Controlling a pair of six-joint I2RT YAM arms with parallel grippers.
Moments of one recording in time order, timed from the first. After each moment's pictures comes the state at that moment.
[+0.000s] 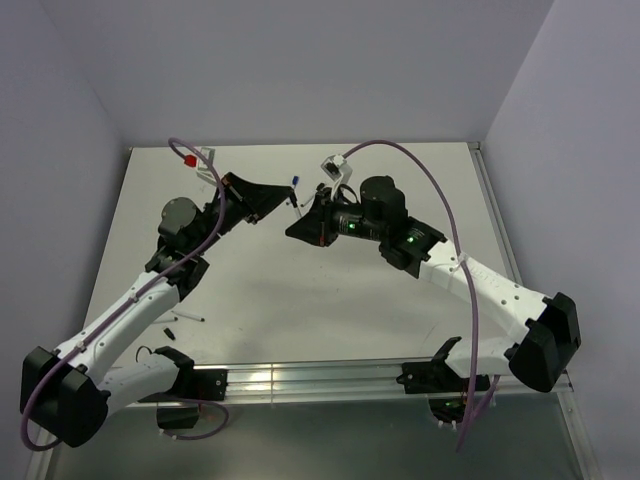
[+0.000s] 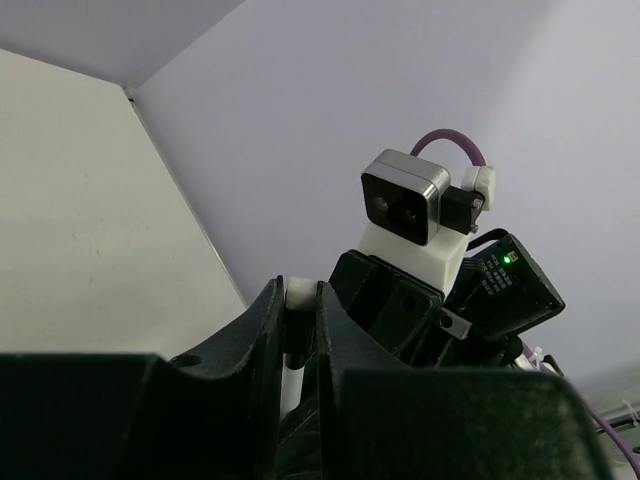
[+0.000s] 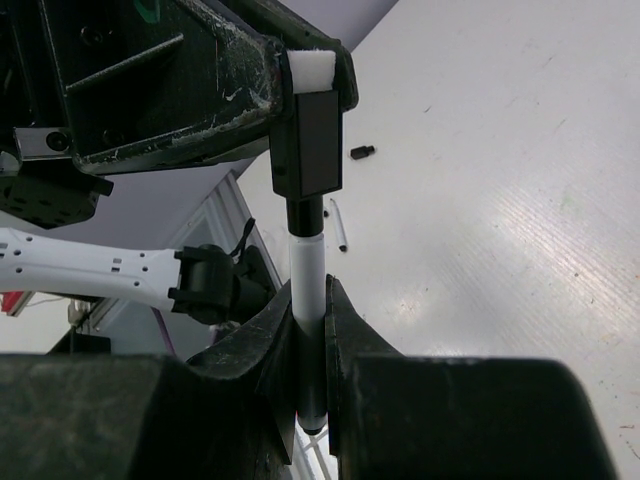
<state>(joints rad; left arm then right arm) -0.50 1.06 0.80 0.48 0.36 -1.09 0.74 1.28 1.09 -0.02 -0.43 0.55</state>
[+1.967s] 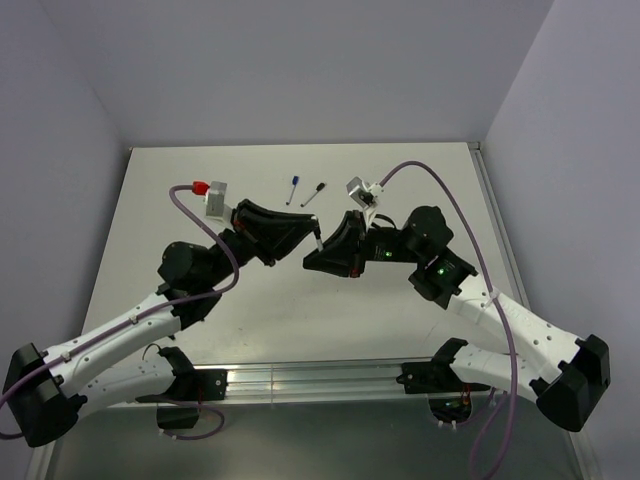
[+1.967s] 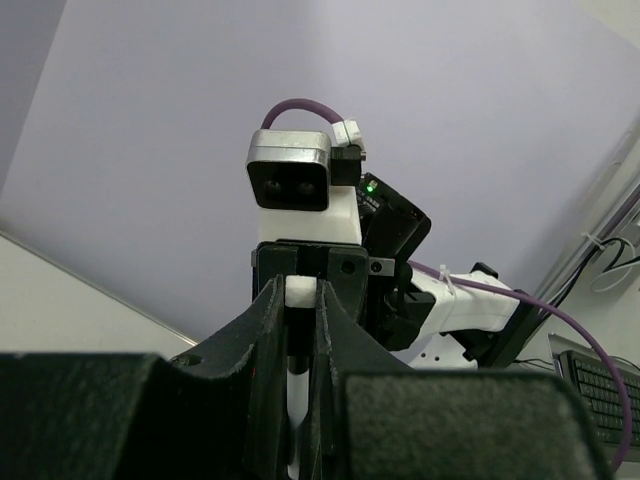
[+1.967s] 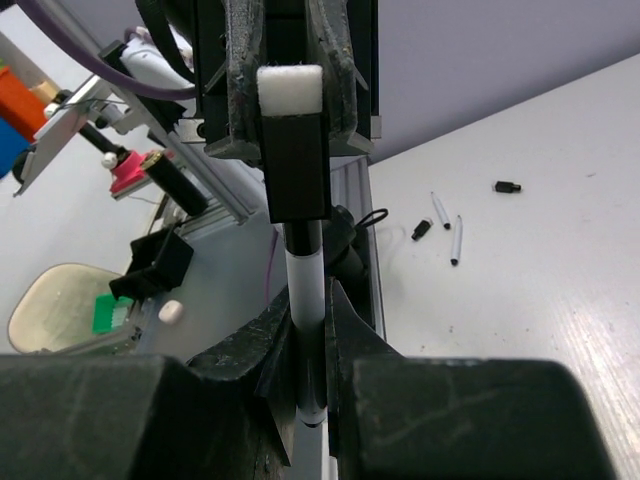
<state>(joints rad) -0.85 0.98 0.69 0.82 0.28 -0.76 0.72 0.99 0.84 0.29 -0.80 0.57</state>
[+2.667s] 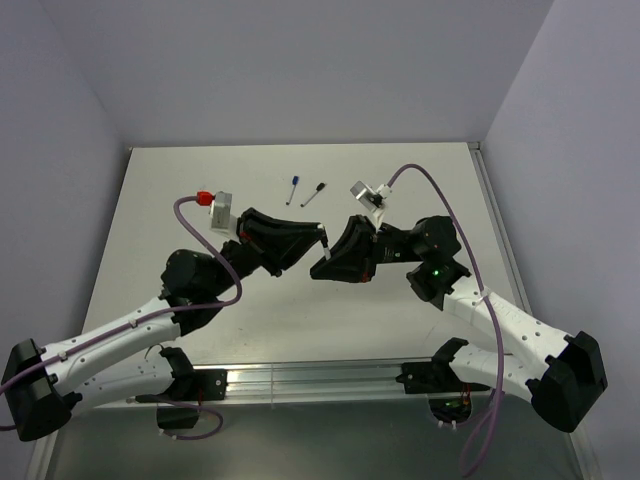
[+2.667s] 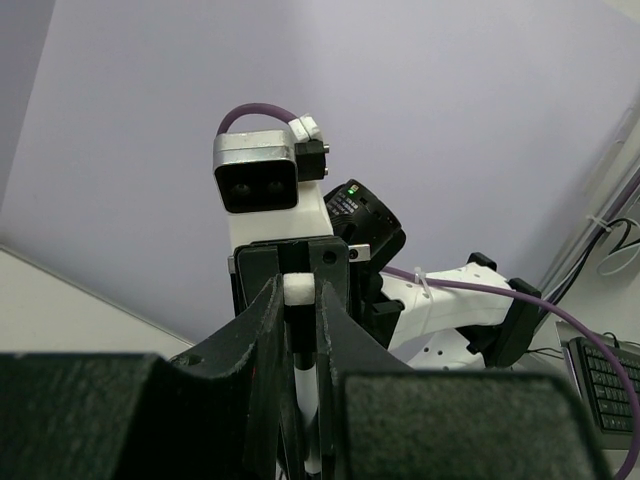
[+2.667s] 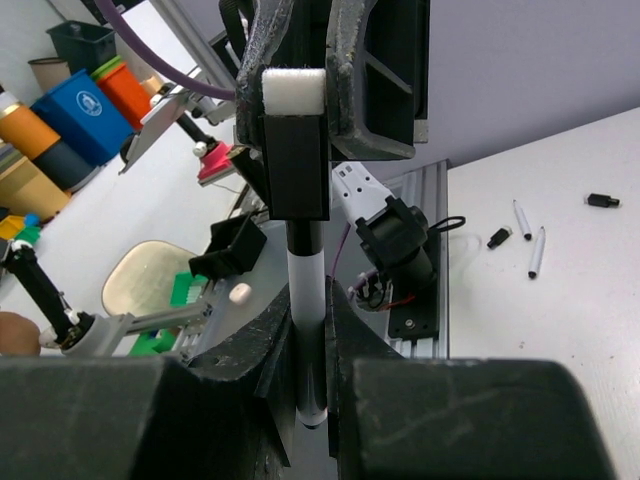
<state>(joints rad) -0.95 0.97 0.69 0.81 0.20 -0.65 0.66 1.01 0.73 0.67 -1.00 0.85</state>
